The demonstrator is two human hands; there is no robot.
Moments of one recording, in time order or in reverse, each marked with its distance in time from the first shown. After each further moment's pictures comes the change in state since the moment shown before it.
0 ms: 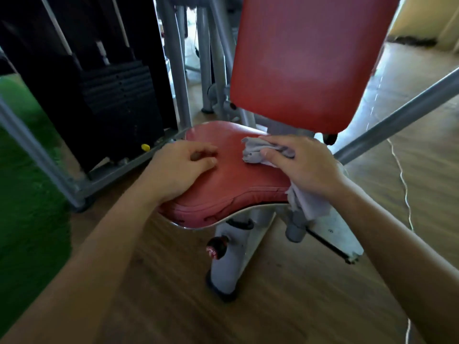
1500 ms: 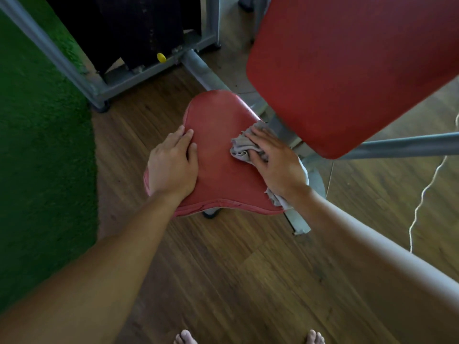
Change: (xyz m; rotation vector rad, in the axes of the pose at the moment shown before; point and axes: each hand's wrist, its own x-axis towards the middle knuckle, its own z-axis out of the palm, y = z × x) left_hand 0.014 0.032 0.023 0.279 0.207 -0.455; right_hand 0.062 0.023 -0.009 0.175 -0.435 -0.029
